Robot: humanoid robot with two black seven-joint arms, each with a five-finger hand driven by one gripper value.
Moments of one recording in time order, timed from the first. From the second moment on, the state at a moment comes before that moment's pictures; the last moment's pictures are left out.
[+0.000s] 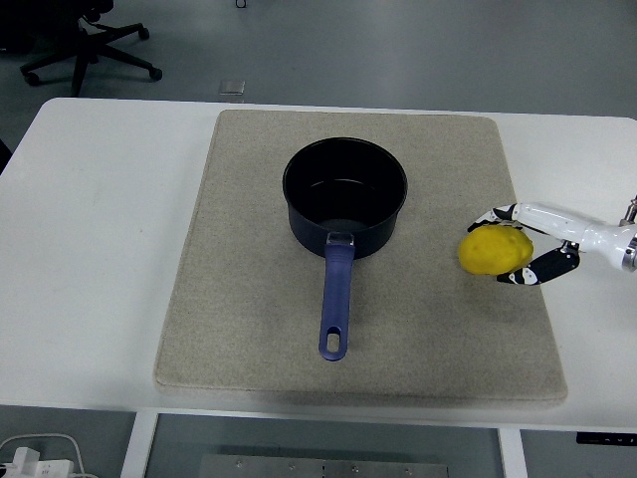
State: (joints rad) left arm 0.01 0.00 -0.04 -0.12 0.03 -0.07 -0.19; right arm 1.01 -0.79 -0.05 1.16 -1.18 -0.10 0.51
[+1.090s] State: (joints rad) left arm 0.01 0.00 -0.04 -0.12 0.03 -0.07 -0.19; right arm 1.30 -0.83 0.02 1.12 -1.03 0.10 0.52
